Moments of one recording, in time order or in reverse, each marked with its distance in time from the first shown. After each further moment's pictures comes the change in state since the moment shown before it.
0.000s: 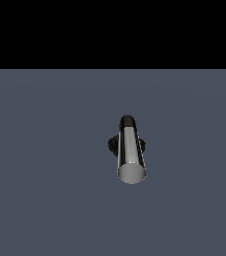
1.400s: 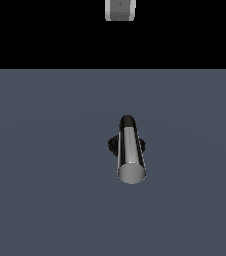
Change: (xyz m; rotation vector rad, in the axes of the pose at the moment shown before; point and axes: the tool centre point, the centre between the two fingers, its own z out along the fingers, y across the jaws) arm 0.011 -0.010 0.148 -0.011 -0.013 -0.040
